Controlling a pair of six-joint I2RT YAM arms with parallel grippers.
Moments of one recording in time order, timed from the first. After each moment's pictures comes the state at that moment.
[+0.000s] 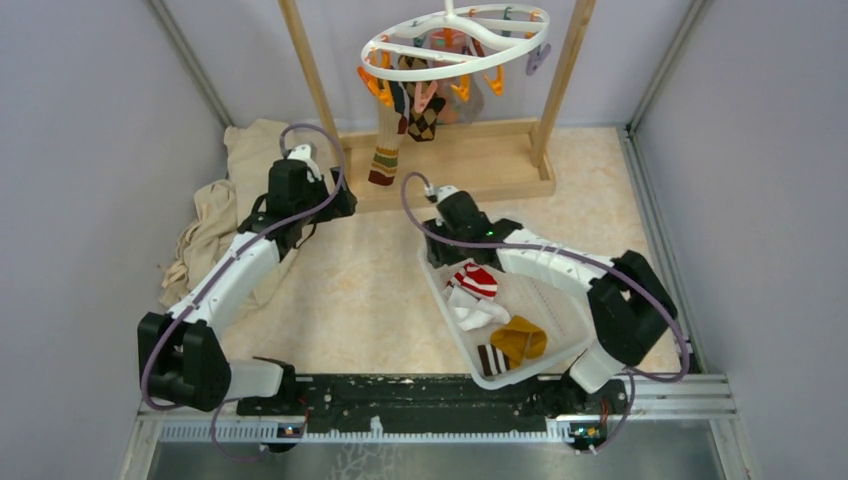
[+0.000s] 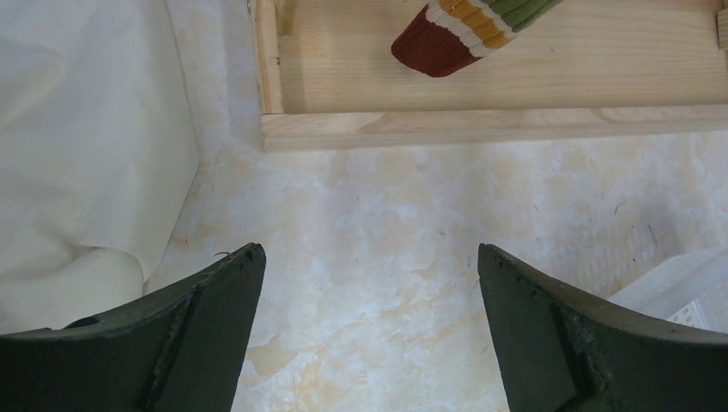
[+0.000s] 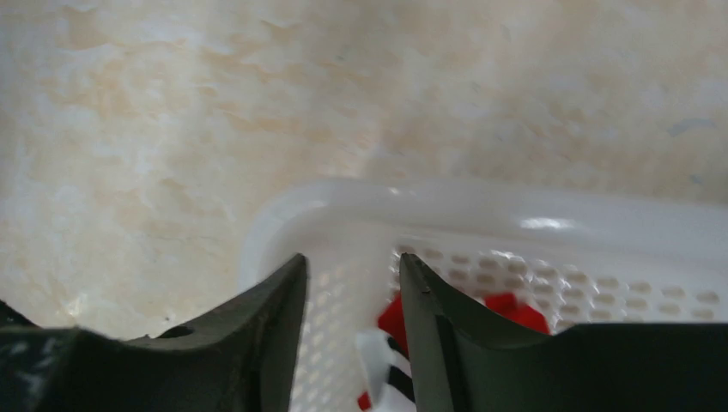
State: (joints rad) left arm -0.26 1.31 0.99 -0.22 -0.05 -0.35; right arm 0.72 1.53 1.02 -0.30 0.02 0.32
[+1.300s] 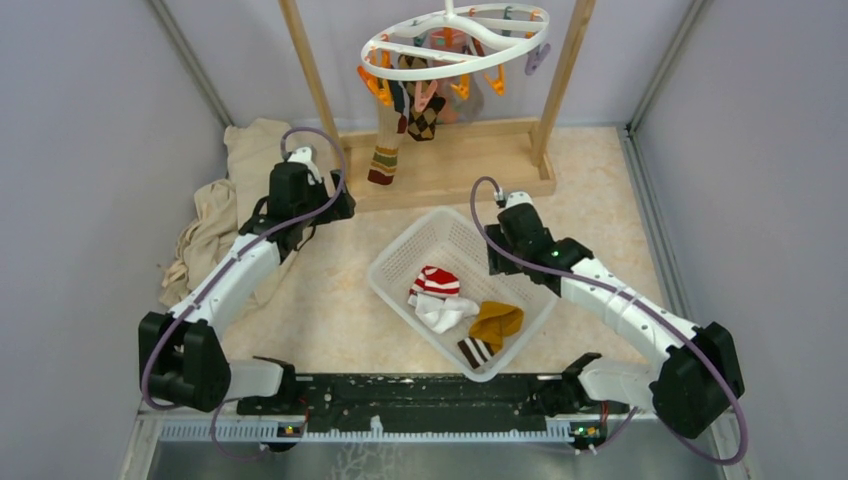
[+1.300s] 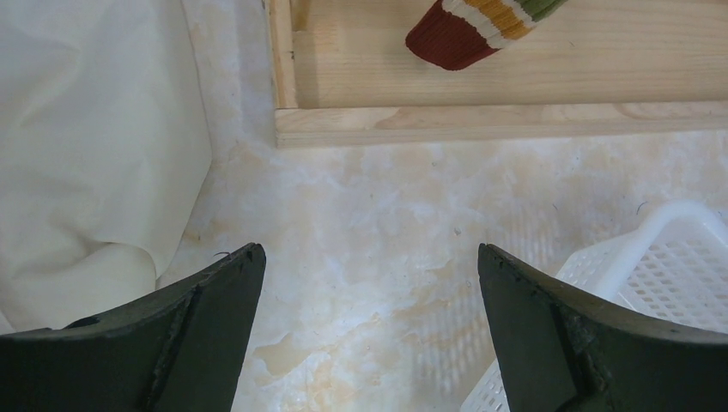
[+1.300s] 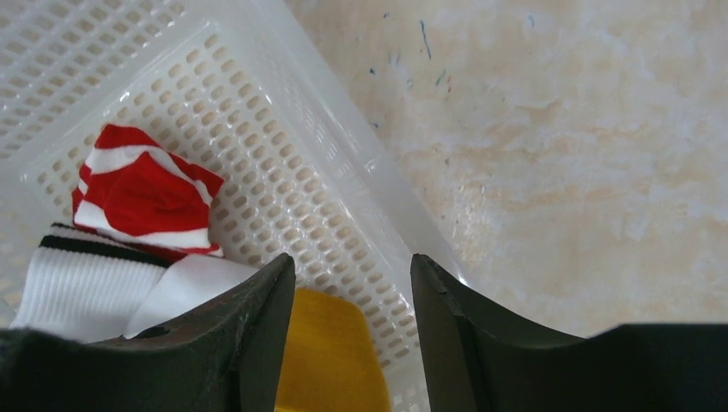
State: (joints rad) left arm -0.26 1.31 0.96 -0.20 -0.08 -0.33; right arm 0.60 1.15 0.85 -0.56 0.21 0.35
